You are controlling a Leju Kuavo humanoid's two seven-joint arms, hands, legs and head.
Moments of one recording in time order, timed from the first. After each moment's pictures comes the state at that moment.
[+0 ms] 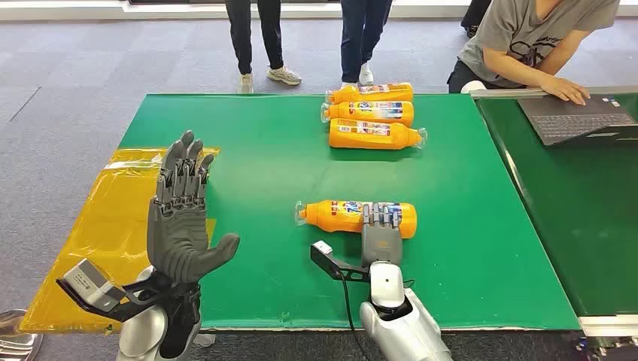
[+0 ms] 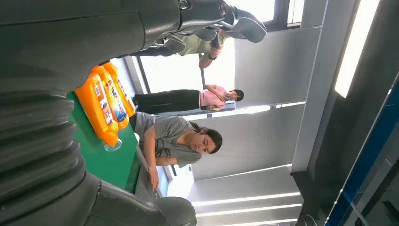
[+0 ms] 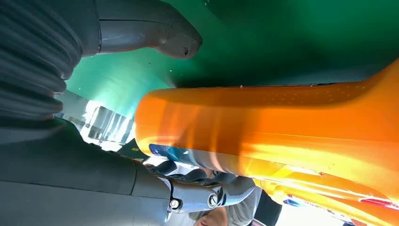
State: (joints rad) left arm -0.06 -0.19 -0.22 -1.69 0.08 -0.24 -0.52; right arm -0.33 0.19 0.35 -0.78 1.57 -0.18 0.29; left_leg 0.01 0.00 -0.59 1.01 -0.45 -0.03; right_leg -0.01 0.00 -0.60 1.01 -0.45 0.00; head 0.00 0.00
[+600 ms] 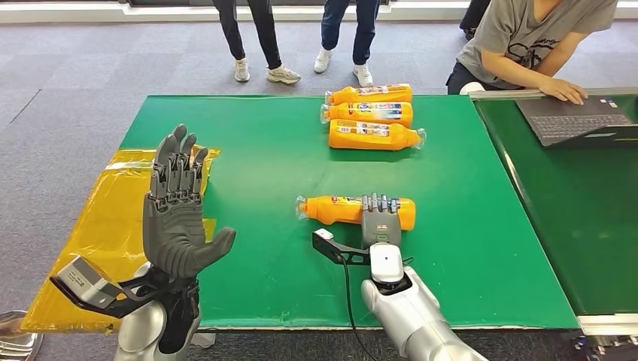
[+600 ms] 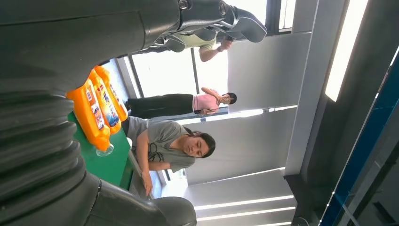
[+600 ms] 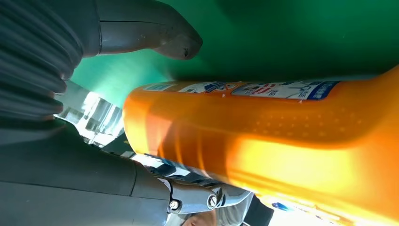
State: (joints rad) left arm -0.08 -0.19 -0.21 -1.69 0.09 -0.22 -0.53; right arm -0.50 0.20 0.34 -0.56 1.53 -0.12 0.26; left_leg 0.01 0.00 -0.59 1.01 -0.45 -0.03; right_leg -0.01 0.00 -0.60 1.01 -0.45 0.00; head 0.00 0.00
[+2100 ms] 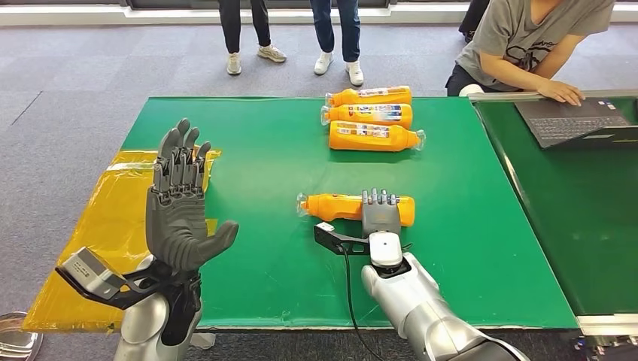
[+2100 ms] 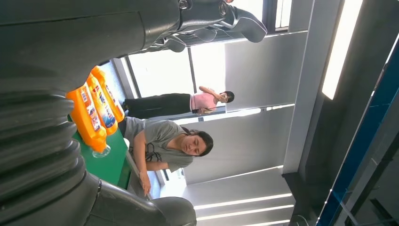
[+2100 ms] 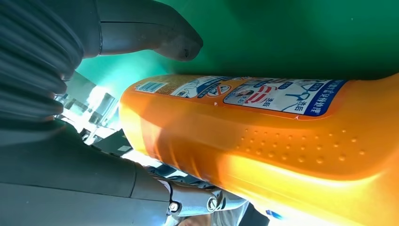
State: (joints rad) left arm -0.11 -0.19 -0.21 -1.66 0.09 -0.22 -0.53; right arm -0.62 0.21 0.32 -0.38 1.51 -0.08 0.23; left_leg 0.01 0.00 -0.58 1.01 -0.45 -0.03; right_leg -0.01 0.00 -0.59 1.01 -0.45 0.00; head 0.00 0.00
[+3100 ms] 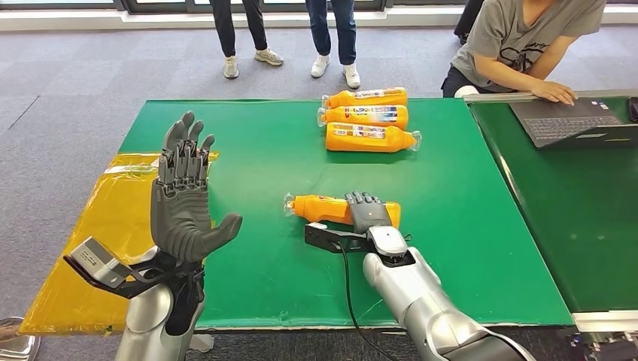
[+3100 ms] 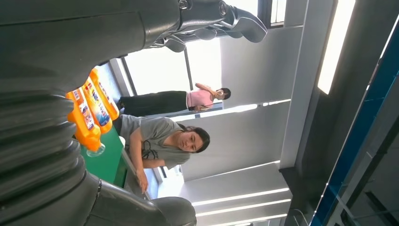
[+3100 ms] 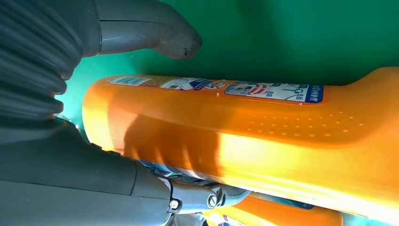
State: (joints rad) left arm -0.16 -0.19 -0.21 -1.61 0.09 -0.23 -0.54; right arm -0.64 0.23 0.27 -0.38 1.39 0.04 0.00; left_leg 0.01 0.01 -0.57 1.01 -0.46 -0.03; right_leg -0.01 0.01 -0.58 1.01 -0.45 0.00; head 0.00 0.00
